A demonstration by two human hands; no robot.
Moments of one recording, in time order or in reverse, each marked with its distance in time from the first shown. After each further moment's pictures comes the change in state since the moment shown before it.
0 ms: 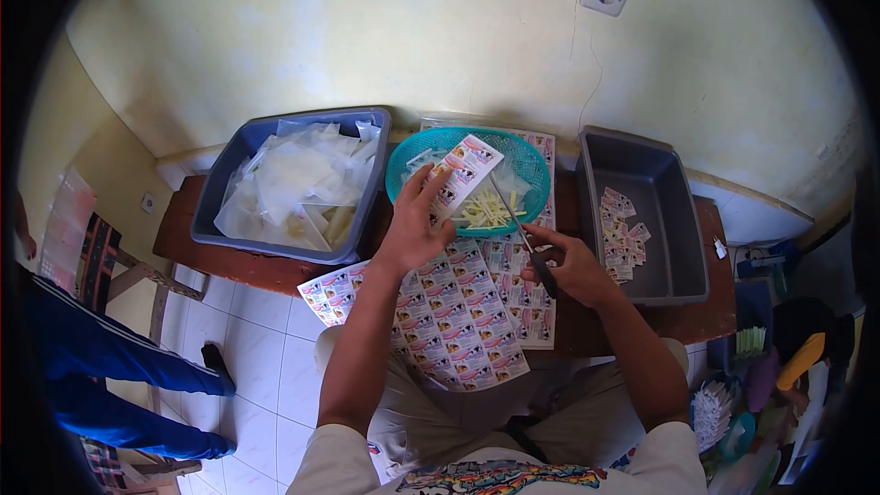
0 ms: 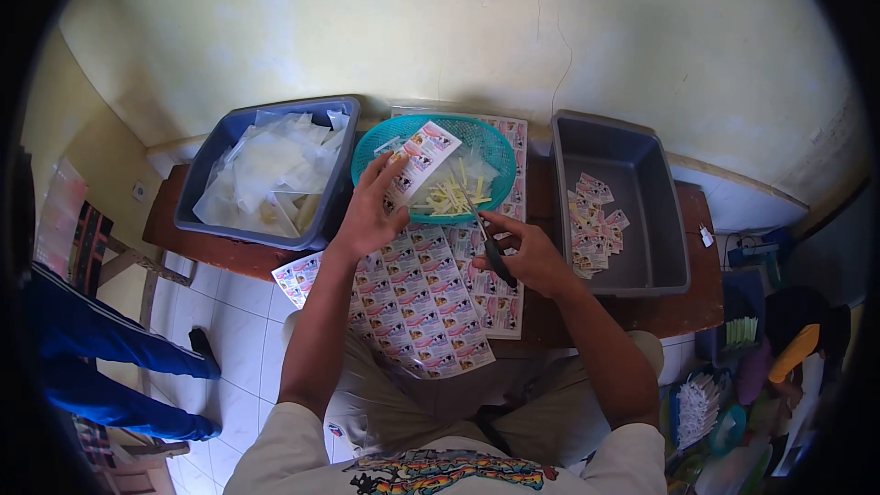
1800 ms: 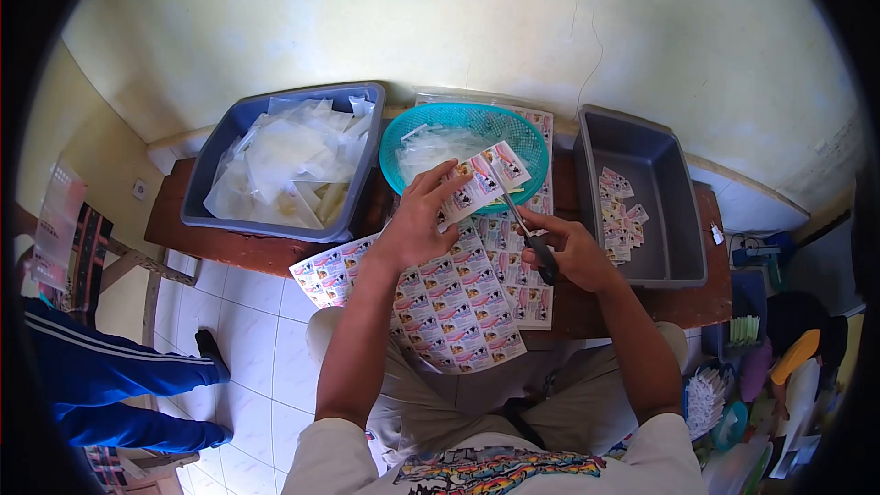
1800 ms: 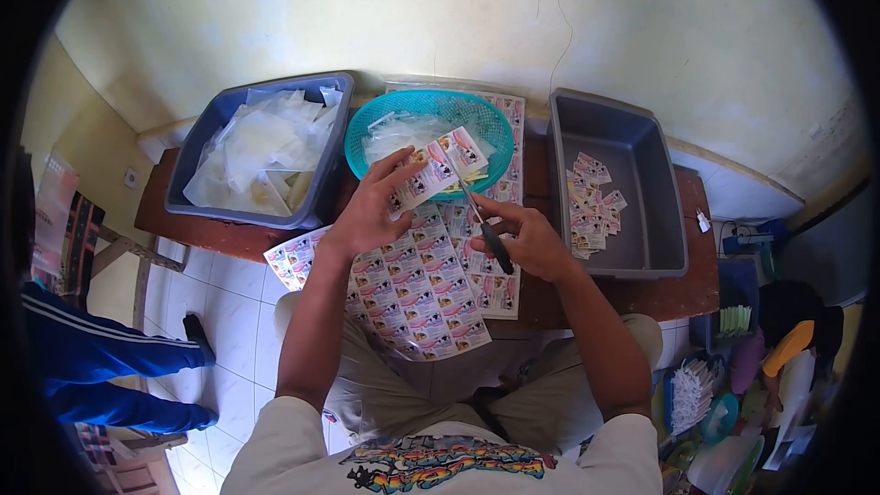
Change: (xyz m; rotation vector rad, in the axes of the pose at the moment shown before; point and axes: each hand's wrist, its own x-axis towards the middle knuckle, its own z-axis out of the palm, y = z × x) left_hand -0.015 0.022 -0.003 -0.016 -0.201 0.056; right_hand -0.008 -0.007 0.004 0.020 -0.042 -0.052
